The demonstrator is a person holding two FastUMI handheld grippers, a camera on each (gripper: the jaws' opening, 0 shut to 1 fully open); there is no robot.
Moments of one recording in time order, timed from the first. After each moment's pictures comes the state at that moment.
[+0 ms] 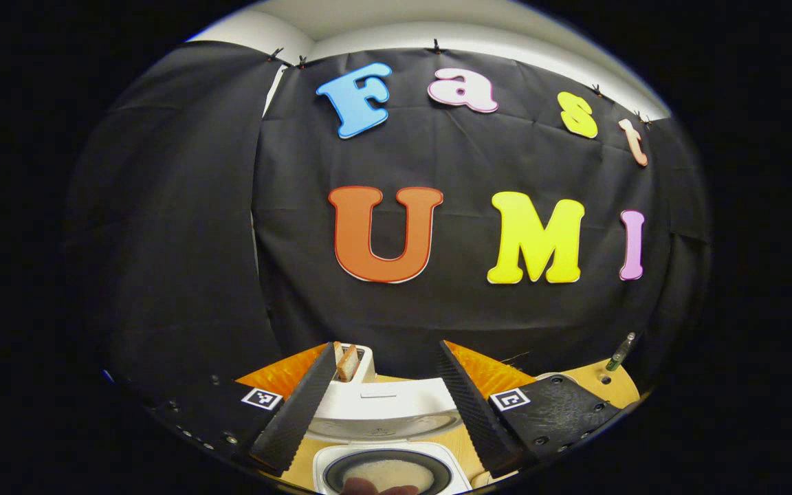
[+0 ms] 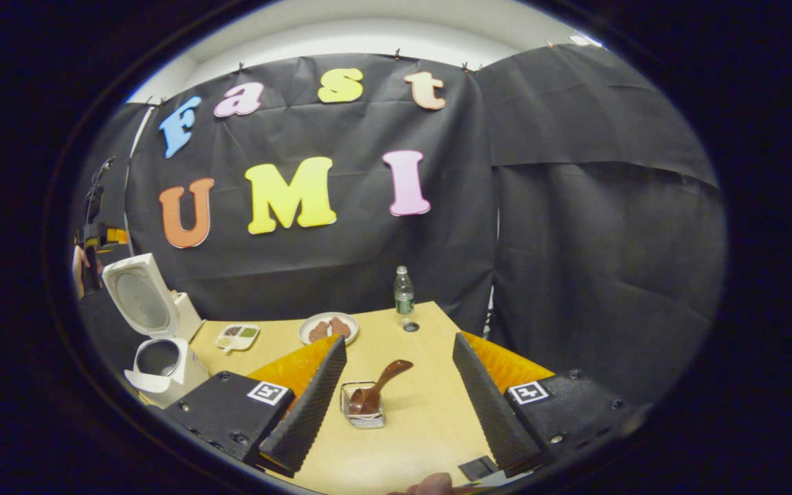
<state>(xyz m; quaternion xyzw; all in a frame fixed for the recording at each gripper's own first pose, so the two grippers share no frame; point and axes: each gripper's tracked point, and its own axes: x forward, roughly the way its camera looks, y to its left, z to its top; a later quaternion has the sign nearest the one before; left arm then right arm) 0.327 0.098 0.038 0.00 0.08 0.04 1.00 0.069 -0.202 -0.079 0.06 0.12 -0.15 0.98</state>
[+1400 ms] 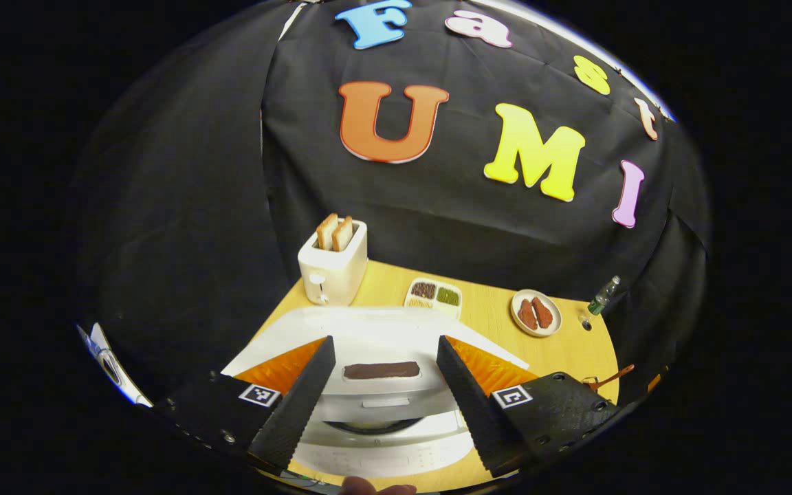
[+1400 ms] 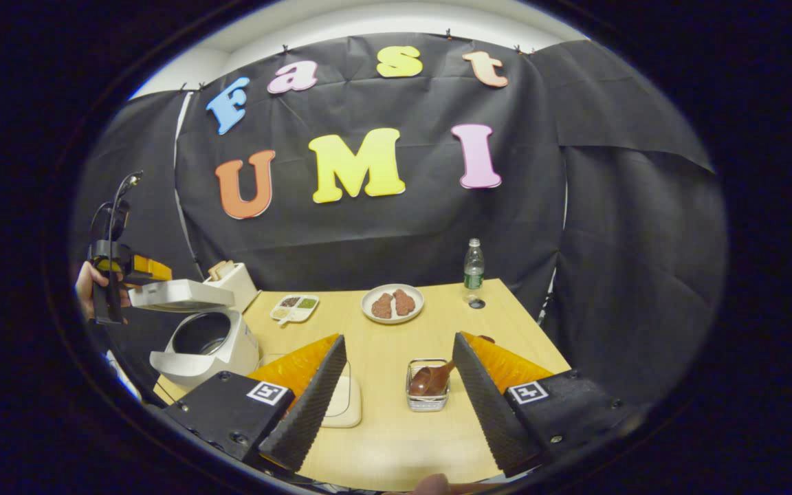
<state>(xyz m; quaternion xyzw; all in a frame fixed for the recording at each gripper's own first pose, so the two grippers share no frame) 0.192 0.063 -0.103 -0.06 0.28 0.03 0.96 0.090 -0.095 -0.112 0.04 0.18 0.00 0.98</state>
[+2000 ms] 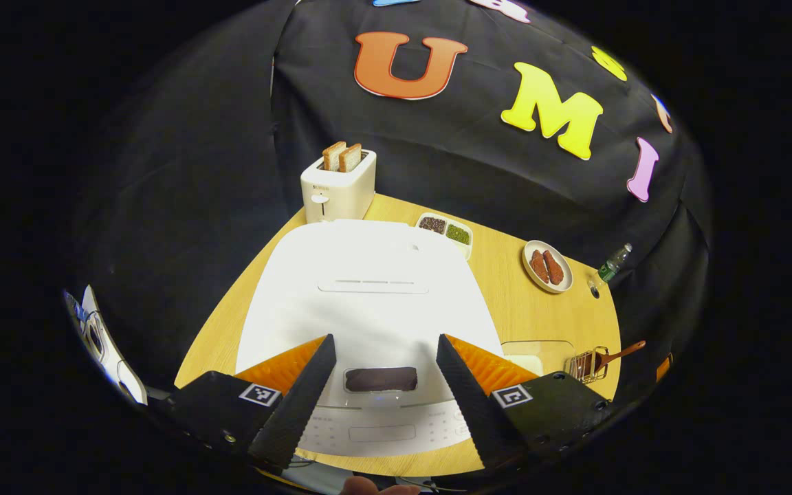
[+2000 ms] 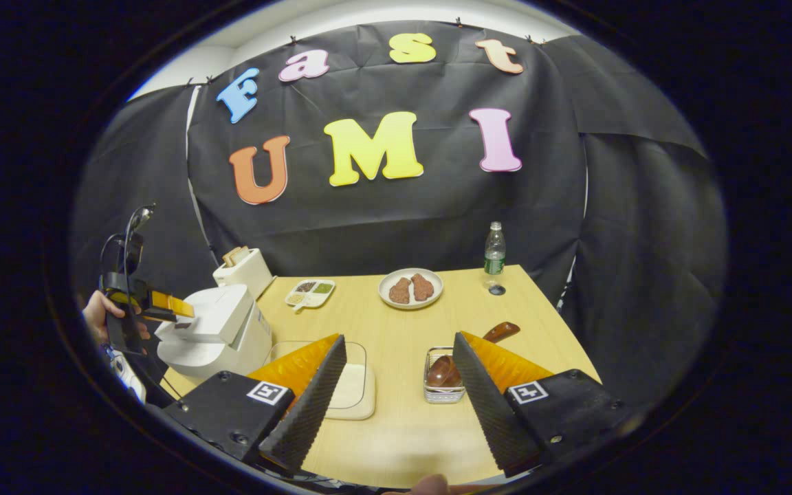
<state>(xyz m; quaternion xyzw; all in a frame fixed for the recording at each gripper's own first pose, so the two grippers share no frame) 0.165 0.058 -0.181 -0.09 0.38 0.04 0.92 0.100 -0.082 -0.131 0.05 0.20 0.03 0.98</state>
